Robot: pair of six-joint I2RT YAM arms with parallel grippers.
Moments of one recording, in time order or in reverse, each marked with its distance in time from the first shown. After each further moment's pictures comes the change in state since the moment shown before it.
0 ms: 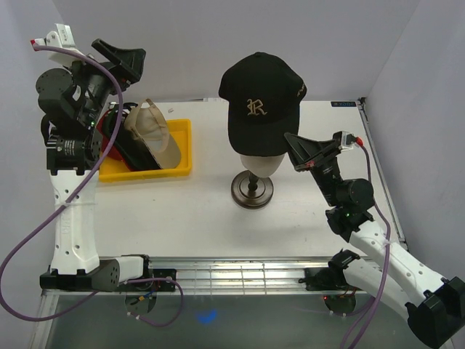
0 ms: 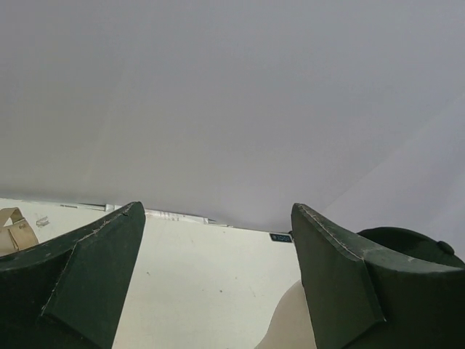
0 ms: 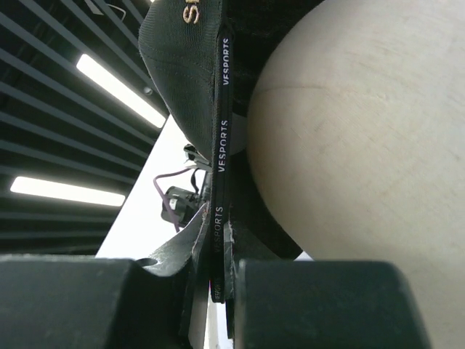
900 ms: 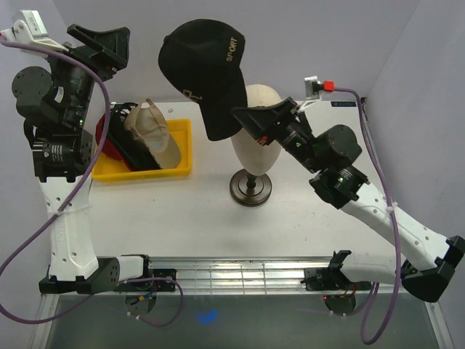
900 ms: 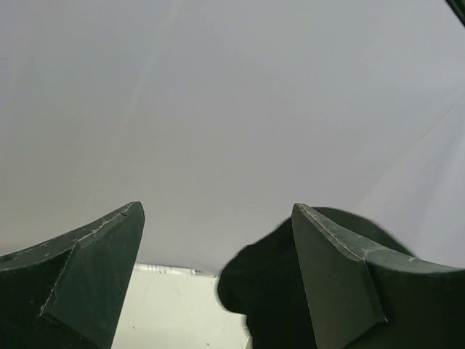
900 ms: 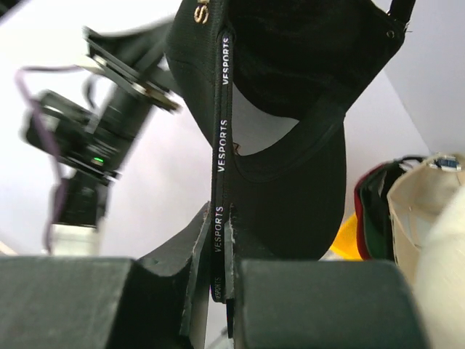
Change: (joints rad) left arm 0.000 0.006 0.172 0.012 -0.064 -0.017; right arm 0.312 0.391 0.766 -0.519 -0.062 -0.758
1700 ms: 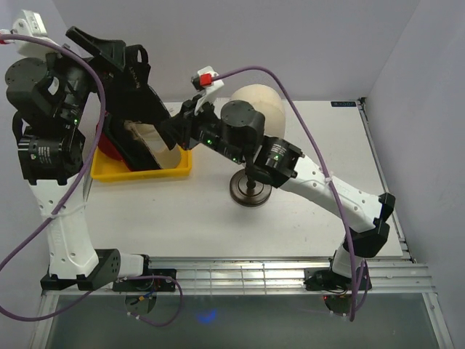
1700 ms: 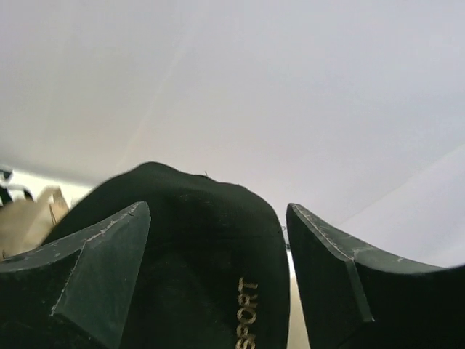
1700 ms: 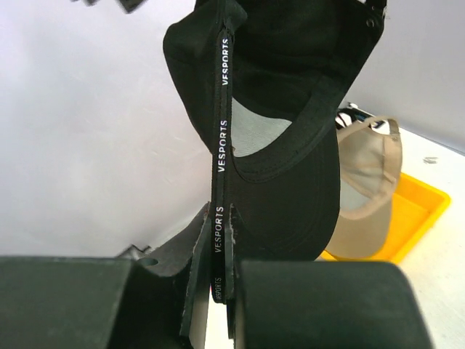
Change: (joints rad) left arm 0.000 0.069 0.161 -0.379 -0.060 0.018; right arm 0.304 0.507 0.698 -0.554 0.299 -0.491
